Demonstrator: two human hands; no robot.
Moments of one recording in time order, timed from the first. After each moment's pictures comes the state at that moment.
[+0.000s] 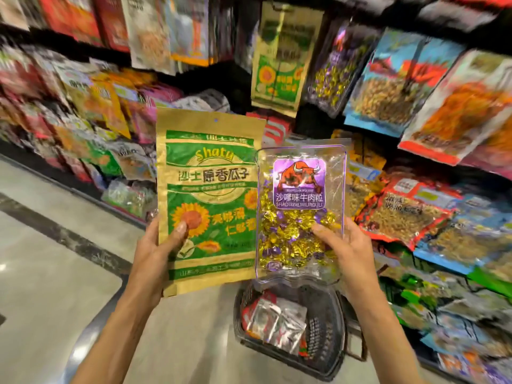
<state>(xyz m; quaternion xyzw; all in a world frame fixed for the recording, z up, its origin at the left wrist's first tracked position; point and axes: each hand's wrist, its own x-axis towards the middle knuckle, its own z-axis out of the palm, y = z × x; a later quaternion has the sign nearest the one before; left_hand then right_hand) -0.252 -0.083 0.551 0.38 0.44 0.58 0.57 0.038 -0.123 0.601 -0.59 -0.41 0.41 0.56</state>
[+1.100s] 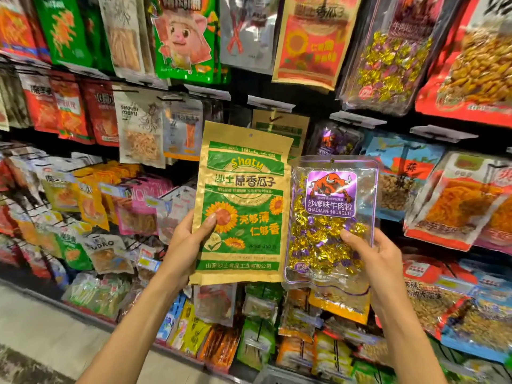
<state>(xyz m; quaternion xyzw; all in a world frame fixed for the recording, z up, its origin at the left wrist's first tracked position) -0.239 0.165 0.637 0.50 0.35 0.55 0.57 0.039 0.033 0.684 -0.61 -0.39 0.25 0.64</state>
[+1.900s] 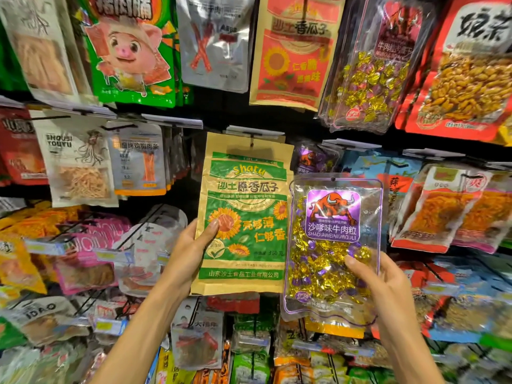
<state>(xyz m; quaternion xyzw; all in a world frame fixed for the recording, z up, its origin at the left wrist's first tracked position) -0.208 0.283 0.667 0.54 0.29 0.47 0.64 0.018 0.072 0.691 -0.64 -0.33 0.18 0.67</state>
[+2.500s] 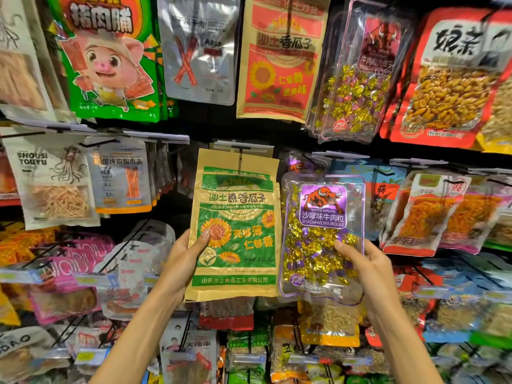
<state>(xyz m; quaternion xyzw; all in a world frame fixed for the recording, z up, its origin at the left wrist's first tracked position) -0.195 0.327 0.652 0.56 0.27 0.45 0.64 0.046 0.114 0.702 -0.64 -0.31 0.17 0.68</state>
